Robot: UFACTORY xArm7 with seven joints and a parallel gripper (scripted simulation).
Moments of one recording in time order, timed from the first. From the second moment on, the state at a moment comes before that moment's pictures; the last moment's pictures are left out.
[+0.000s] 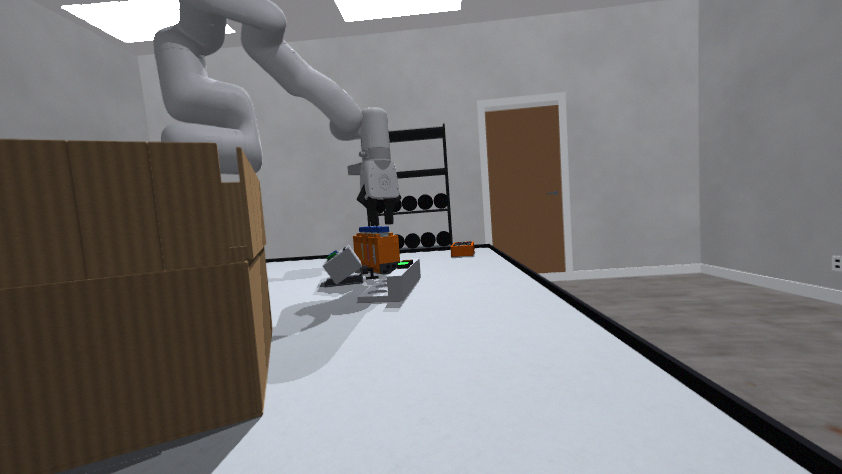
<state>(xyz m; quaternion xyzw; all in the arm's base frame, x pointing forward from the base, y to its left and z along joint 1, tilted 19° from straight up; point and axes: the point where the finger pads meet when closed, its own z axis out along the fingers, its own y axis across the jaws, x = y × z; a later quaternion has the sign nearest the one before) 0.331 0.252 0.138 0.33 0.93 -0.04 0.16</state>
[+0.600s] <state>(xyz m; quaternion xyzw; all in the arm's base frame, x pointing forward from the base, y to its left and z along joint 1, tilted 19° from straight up) 0.335 0.250 0.127 0.33 0.93 -0.04 0.16</state>
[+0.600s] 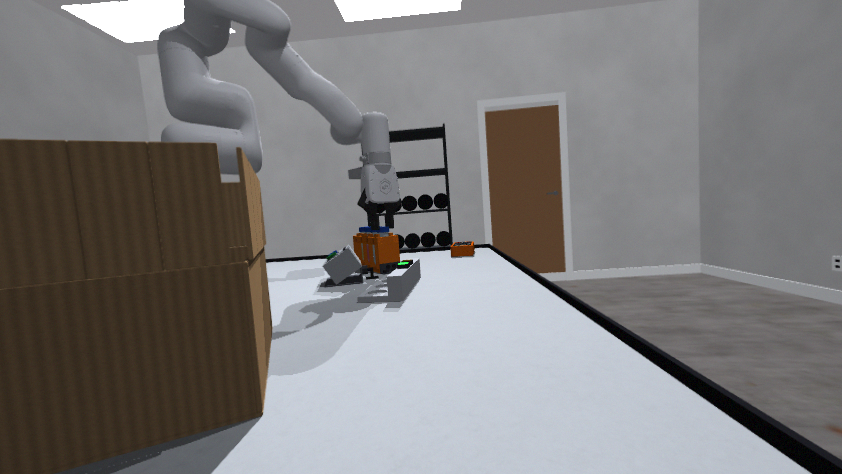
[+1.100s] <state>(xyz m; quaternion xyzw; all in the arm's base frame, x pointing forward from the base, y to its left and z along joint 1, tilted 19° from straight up) 0.336 0.249 0.121 0.33 0.93 -0.04 0.16</state>
